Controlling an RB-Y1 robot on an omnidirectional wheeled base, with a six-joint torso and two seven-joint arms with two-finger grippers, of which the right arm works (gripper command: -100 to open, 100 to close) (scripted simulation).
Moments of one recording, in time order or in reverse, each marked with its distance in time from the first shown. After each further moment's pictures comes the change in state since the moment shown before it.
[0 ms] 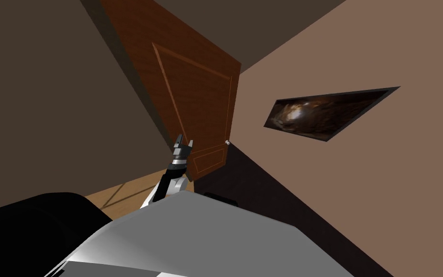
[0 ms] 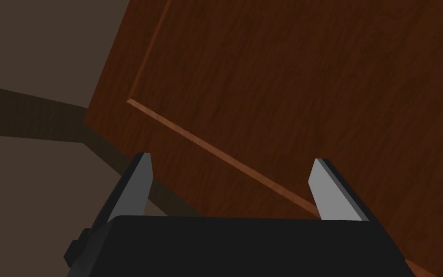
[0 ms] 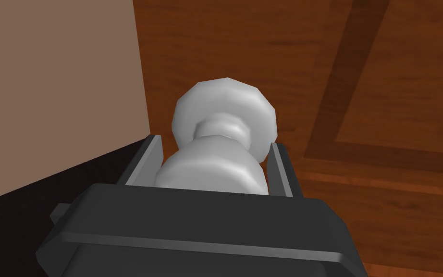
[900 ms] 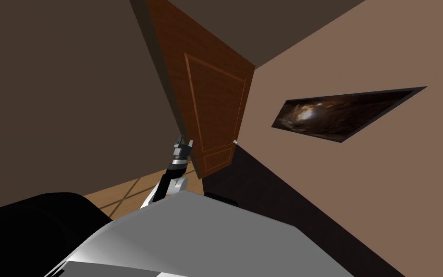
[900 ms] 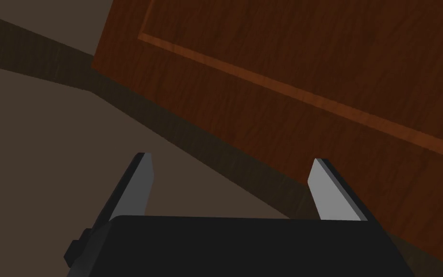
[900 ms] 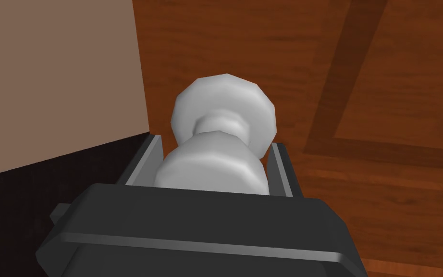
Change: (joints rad) arm -0.013 0.002 0.049 -0.023 0.088 0.035 0.010
